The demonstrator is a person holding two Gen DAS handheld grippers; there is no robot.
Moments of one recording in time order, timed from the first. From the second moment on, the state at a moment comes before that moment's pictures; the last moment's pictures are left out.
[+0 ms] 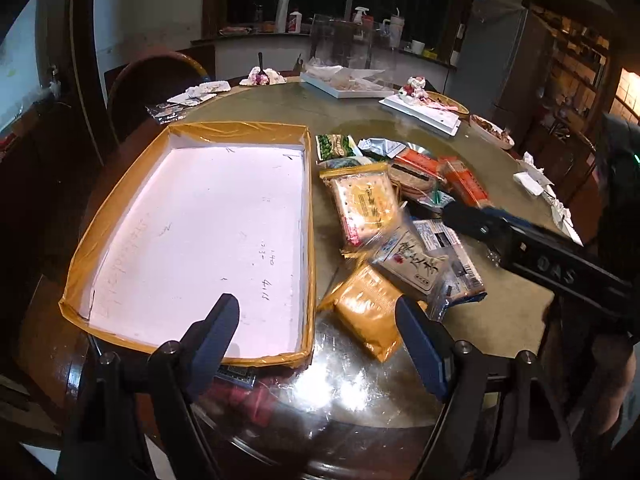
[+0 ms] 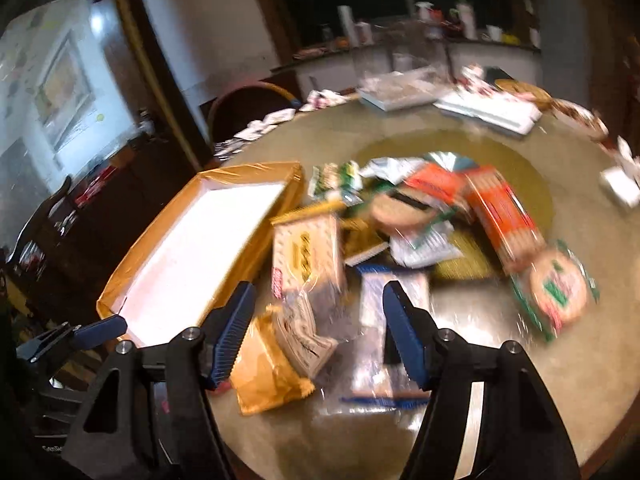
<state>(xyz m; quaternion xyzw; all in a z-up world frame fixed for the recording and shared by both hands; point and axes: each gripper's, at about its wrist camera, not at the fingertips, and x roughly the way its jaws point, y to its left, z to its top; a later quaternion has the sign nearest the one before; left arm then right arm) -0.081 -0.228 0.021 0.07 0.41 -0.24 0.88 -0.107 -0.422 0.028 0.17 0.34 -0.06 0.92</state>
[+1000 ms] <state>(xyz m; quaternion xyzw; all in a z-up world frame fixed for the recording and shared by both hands) -0.064 -0.299 -0.015 0.16 0.49 -0.32 0.80 -0.188 -0.417 -0.026 0.27 0.39 -0.02 0.88</state>
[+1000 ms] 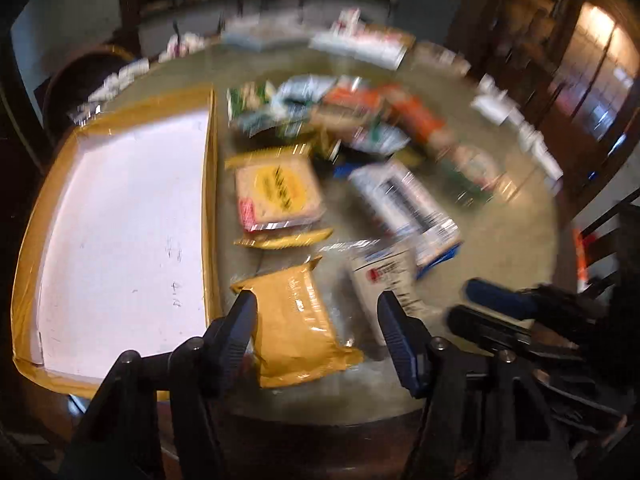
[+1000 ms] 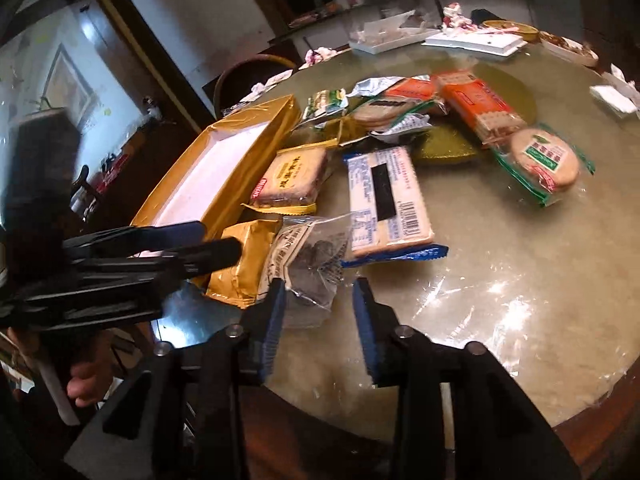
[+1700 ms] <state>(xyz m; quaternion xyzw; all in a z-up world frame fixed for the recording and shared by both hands) -0.053 -0.294 -0.038 0.17 0.52 -0.28 0.79 -0.156 -0.410 -0.036 0.28 0.41 -0.01 0.87</state>
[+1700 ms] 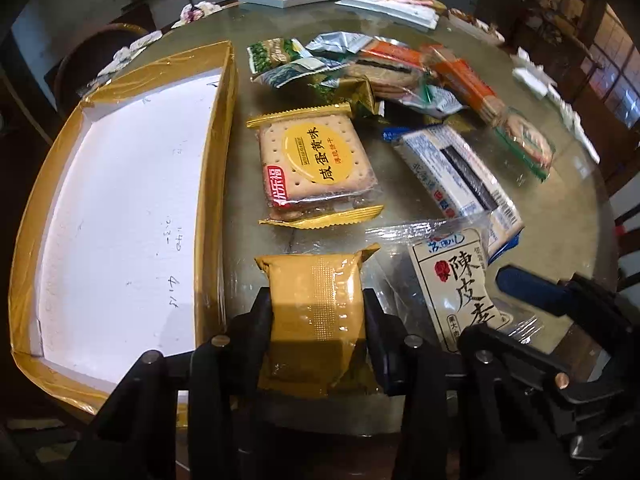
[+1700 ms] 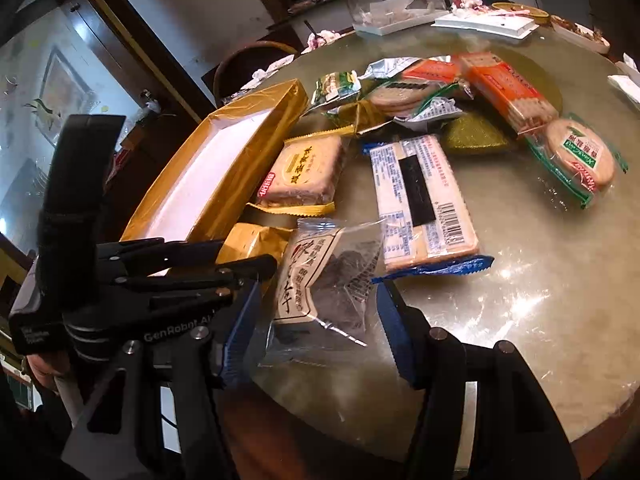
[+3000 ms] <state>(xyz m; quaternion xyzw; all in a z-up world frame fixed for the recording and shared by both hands) 0.012 -0.102 -0.001 -0.07 0.47 -0.15 0.87 -0.058 -0.301 0.018 0.20 0.36 0.11 0.90</state>
